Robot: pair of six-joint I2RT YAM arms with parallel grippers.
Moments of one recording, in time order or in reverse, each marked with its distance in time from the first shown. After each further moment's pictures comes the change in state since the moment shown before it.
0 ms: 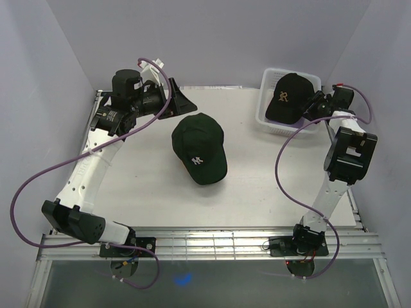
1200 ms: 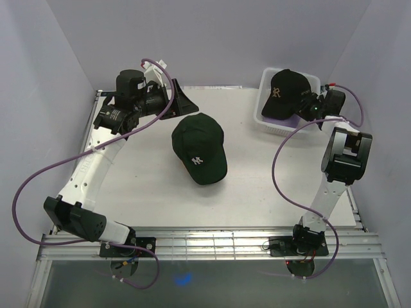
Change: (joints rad) left arm -0.014 0.020 -0.002 0.000 -0.015 0.009; right arm 0.056 -0.010 -0.122 0.224 0.021 -0.016
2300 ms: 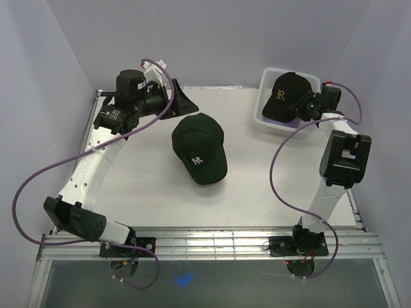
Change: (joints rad) left arm 0.000 0.000 0.000 0.000 -0.005 0.000; right arm 0.051 -0.080 0.003 -0.116 0.082 0.063
